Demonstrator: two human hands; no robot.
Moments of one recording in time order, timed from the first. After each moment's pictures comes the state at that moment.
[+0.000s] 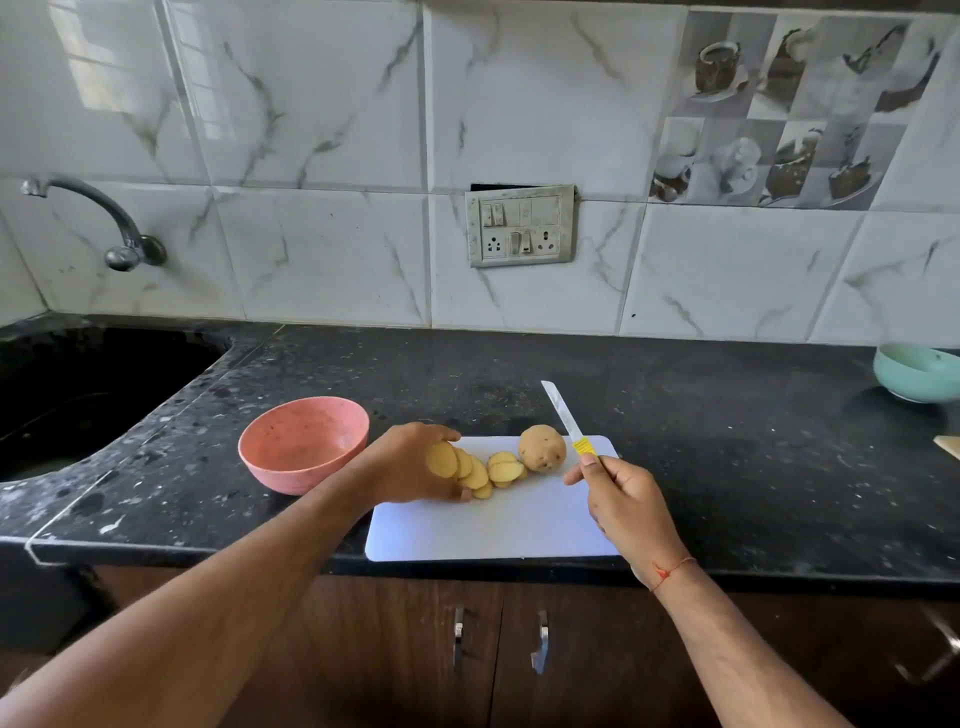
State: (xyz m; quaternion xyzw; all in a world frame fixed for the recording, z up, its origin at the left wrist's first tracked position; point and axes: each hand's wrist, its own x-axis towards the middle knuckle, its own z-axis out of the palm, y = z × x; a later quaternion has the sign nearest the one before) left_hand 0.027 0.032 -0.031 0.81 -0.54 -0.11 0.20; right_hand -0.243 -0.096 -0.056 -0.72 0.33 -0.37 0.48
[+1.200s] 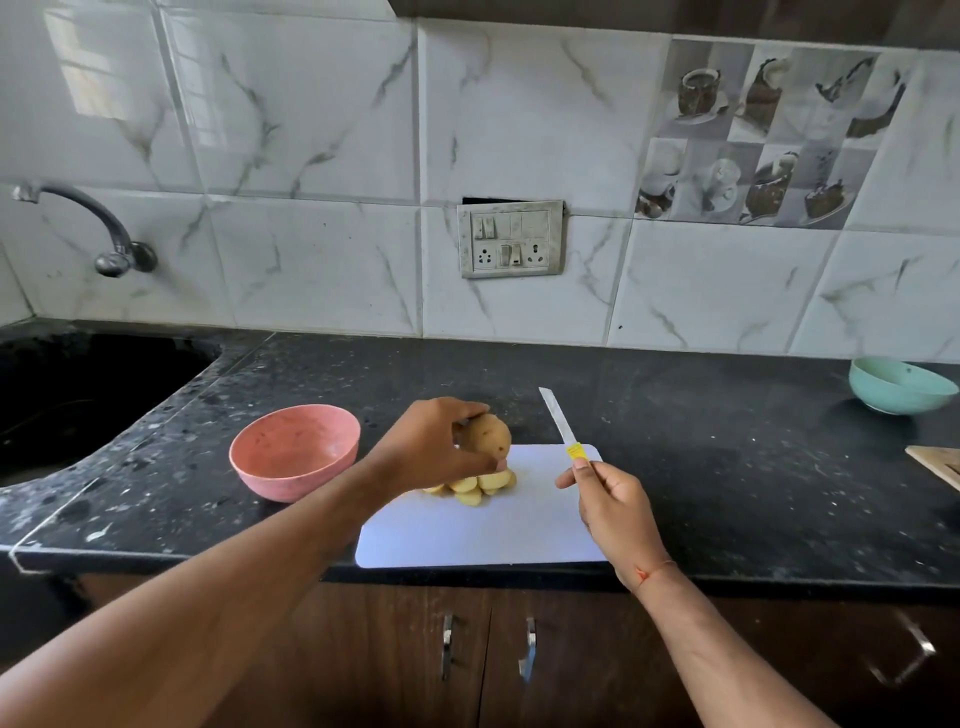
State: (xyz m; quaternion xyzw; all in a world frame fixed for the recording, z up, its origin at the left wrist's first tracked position) left_hand -0.007 0.016 0.002 0.75 -0.57 -0.08 0.34; right_hand -0.243 -0.097 -0.056 -0.71 0.34 -0.39 0.47
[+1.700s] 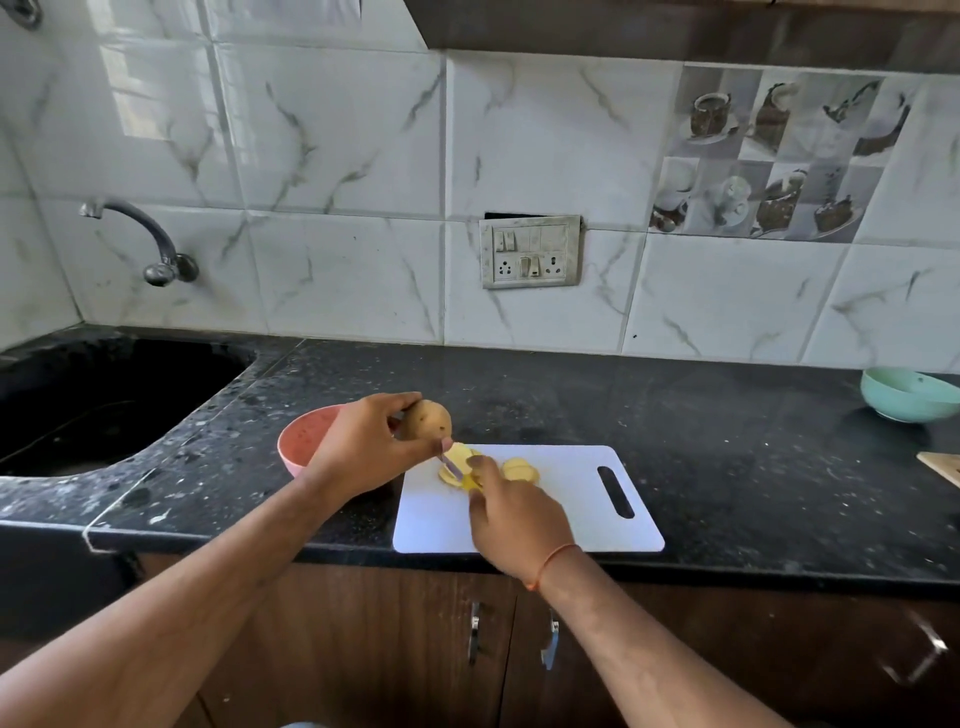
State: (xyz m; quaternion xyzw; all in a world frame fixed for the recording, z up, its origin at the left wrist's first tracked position) left_hand 0.021 0.116 0.020 0.77 -0.48 0.00 0.41; right_hand -0.167 0.002 -0.035 -0.94 0.26 -0.19 0.11
